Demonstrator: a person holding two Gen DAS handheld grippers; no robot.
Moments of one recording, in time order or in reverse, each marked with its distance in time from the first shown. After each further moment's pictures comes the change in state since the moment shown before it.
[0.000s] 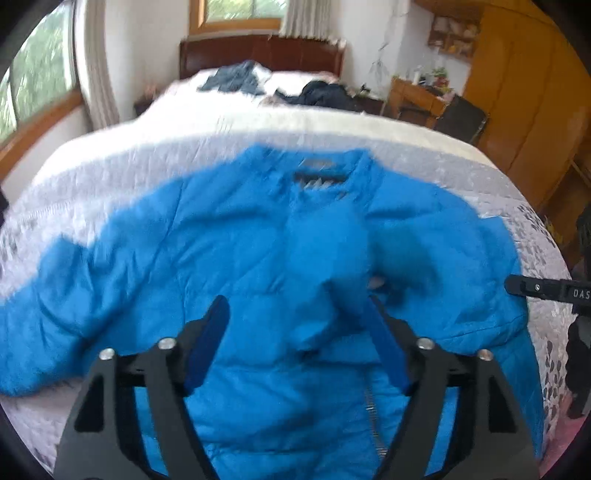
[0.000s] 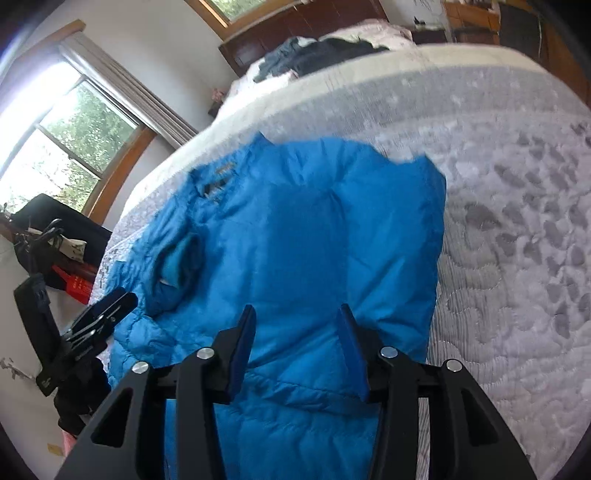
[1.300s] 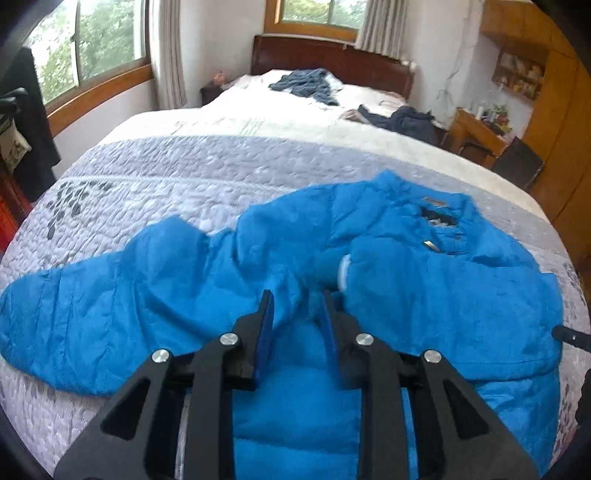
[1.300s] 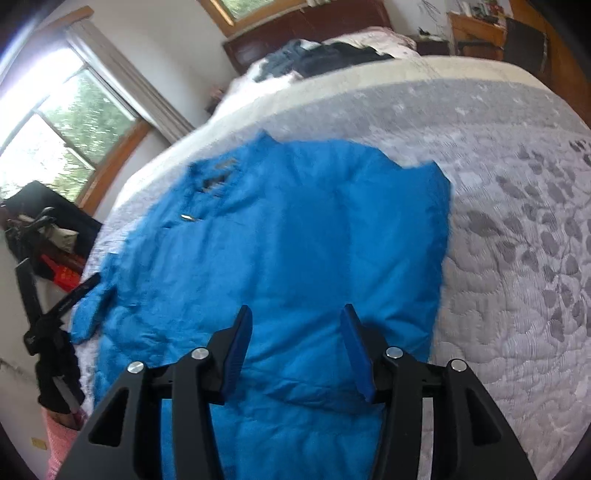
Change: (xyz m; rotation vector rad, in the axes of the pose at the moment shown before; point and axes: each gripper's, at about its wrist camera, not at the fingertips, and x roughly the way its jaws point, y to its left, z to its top) left arm -0.030 0.120 -0.010 -0.222 -0.019 0.127; right arm 0.001 0.014 -0.004 -0.051 -0.011 -0.024
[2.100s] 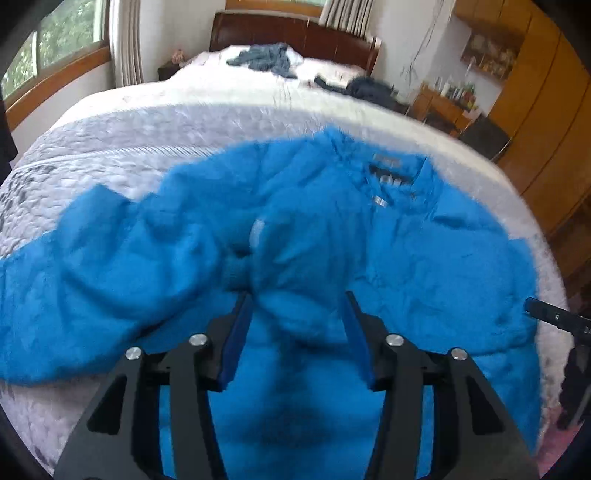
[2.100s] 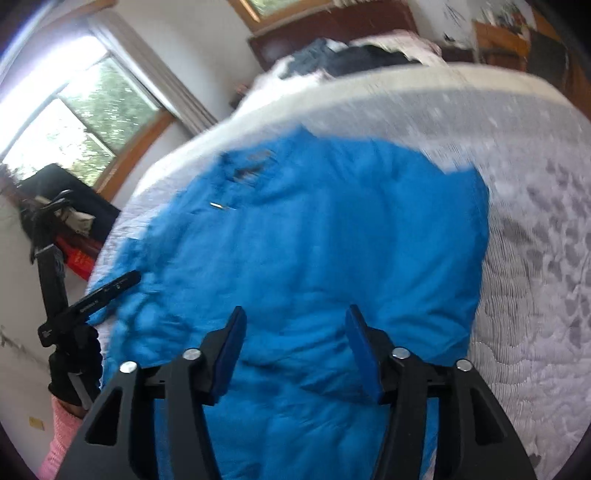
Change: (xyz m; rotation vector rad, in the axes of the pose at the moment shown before) left arm 0.006 0.006 -0.026 -0.009 0.061 -0.148; right arm -0.002 0.027 -0.007 -0.078 -0.003 0.050
